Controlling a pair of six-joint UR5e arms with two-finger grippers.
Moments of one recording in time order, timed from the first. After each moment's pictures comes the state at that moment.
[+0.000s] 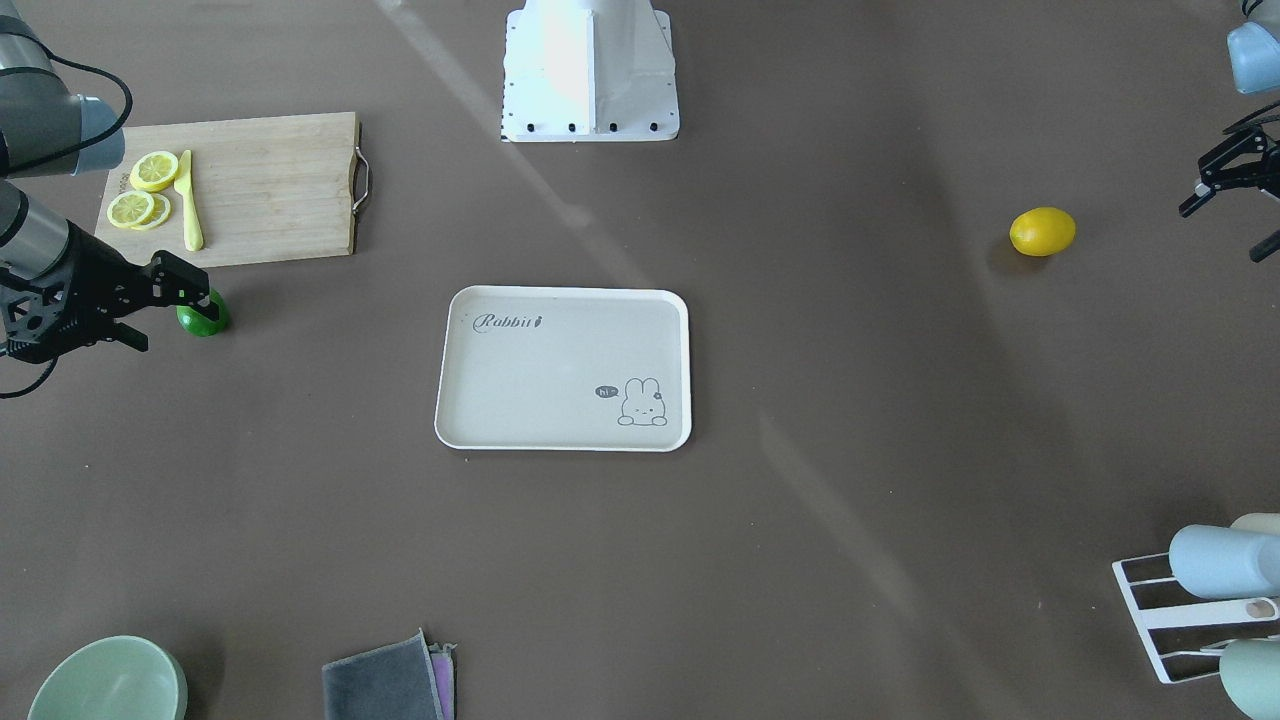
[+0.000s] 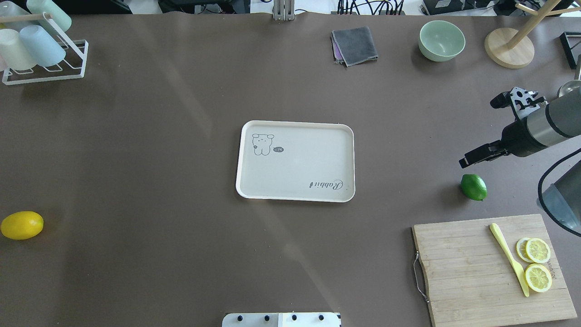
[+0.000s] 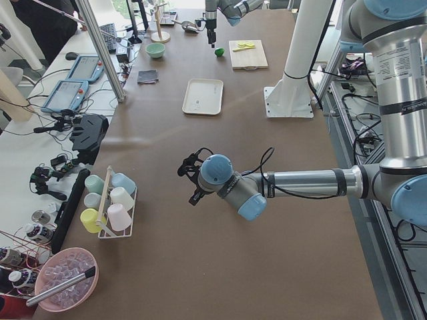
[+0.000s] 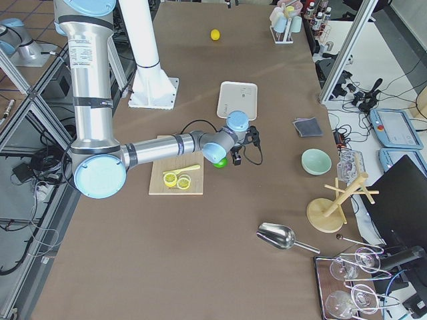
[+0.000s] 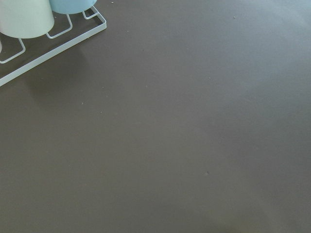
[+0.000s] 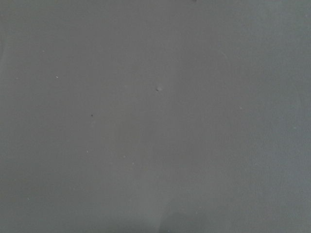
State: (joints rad) left arm -1.39 -1.35 -1.69 -2.37 -2.55 -0.07; right arm 0.95 -1.56 1.67 -0.96 2.33 0.65
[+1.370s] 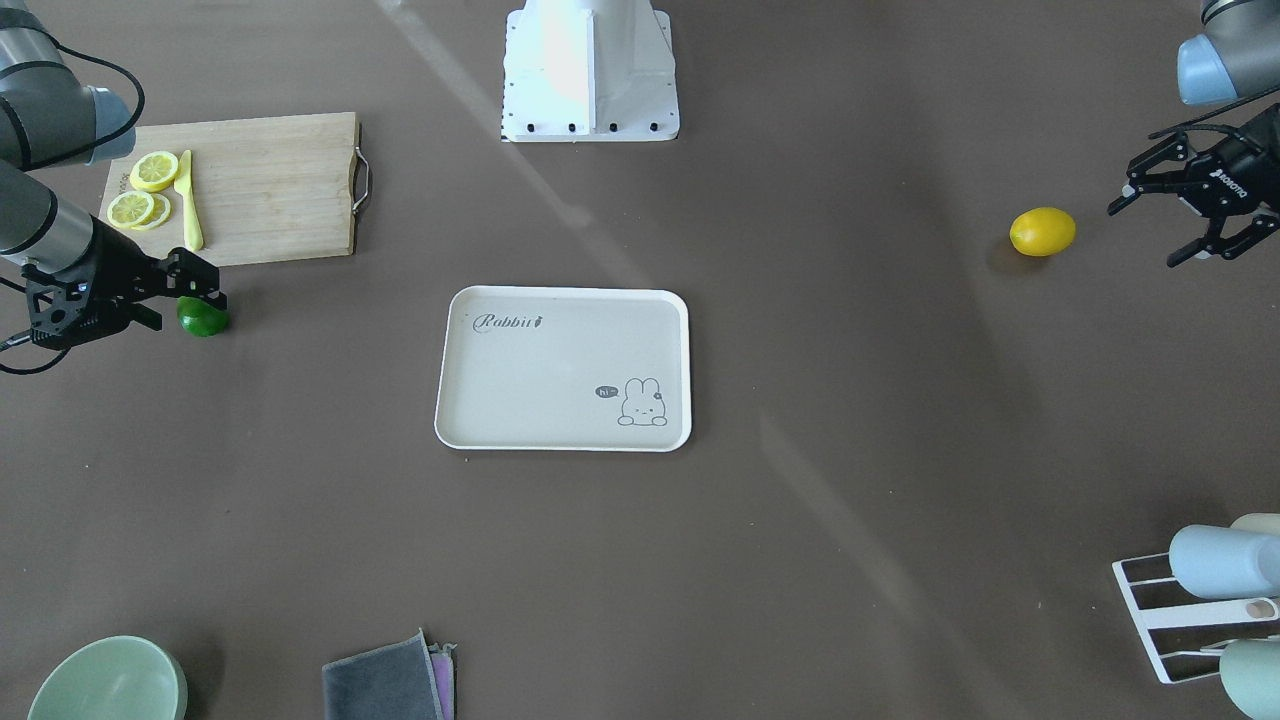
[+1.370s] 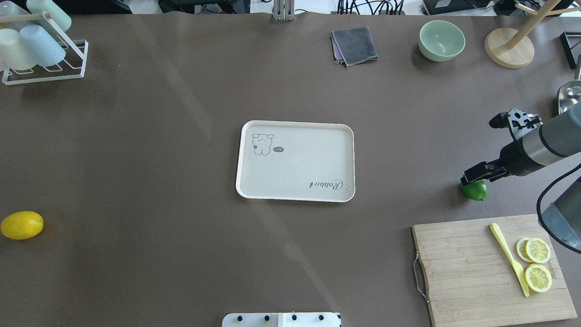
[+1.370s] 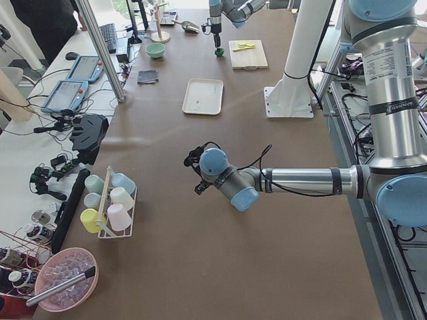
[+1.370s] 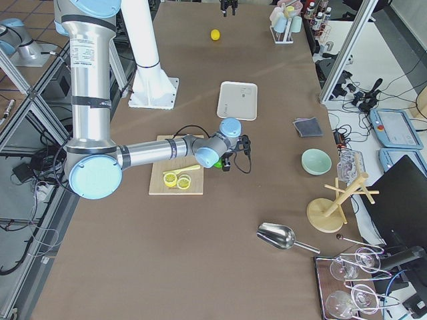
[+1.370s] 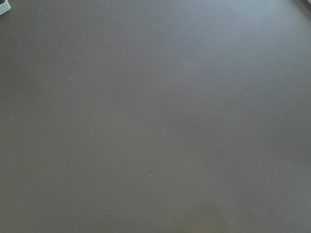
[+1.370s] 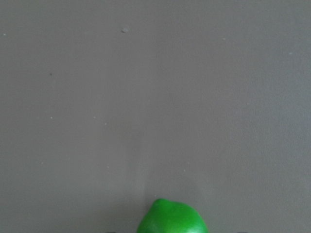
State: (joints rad) left arm -1.25 -1.36 -1.69 -2.39 -2.55 -0.06; right arm 0.89 -1.59 1.67 -0.96 2.31 0.75
